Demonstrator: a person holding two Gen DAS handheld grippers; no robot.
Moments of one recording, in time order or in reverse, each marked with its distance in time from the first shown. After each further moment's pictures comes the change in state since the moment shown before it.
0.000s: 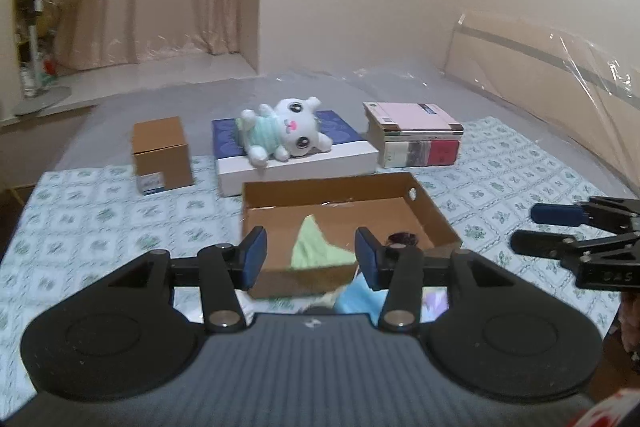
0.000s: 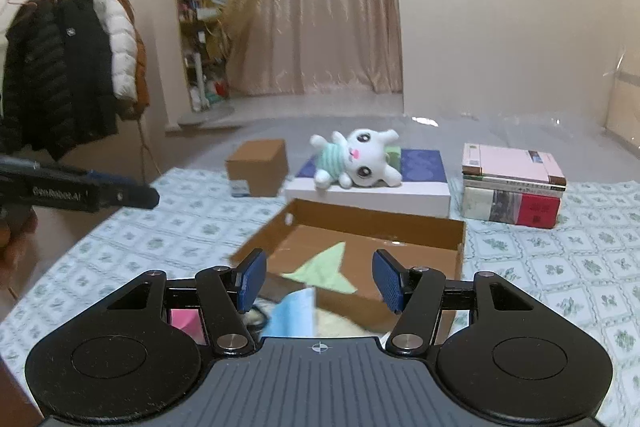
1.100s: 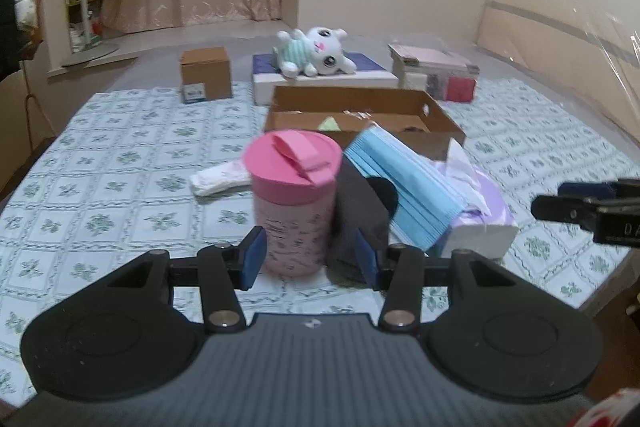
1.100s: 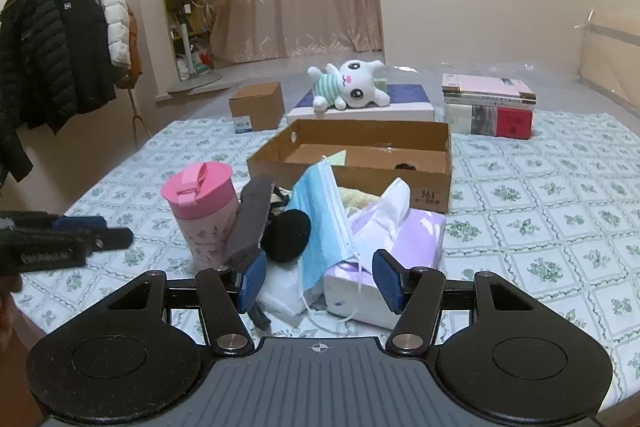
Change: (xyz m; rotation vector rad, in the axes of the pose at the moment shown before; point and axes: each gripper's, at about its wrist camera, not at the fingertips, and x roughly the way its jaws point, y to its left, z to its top) left arm -0.060 -0.041 -0.156 -0.046 0.068 0.105; right arm -0.062 0.038 -0.109 0.072 0.093 -0.060
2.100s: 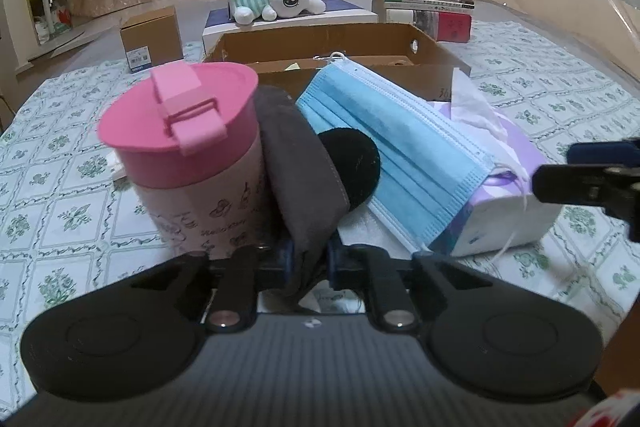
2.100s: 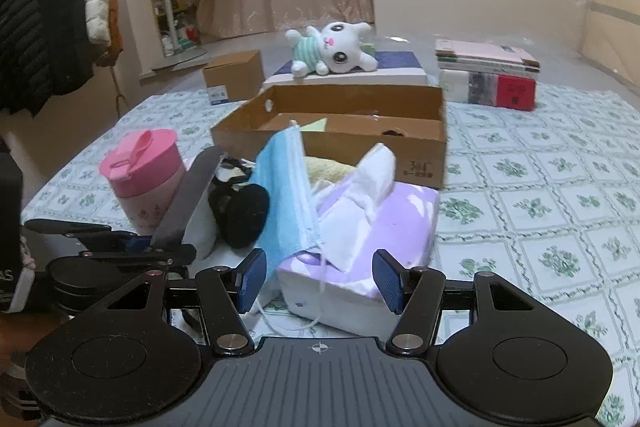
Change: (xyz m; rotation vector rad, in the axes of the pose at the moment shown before) left arm 0.120 -0.043 -0.015 0.078 0.108 -0.010; right arm 0.066 -0.032 -0.009 -0.005 0.072 -0.014
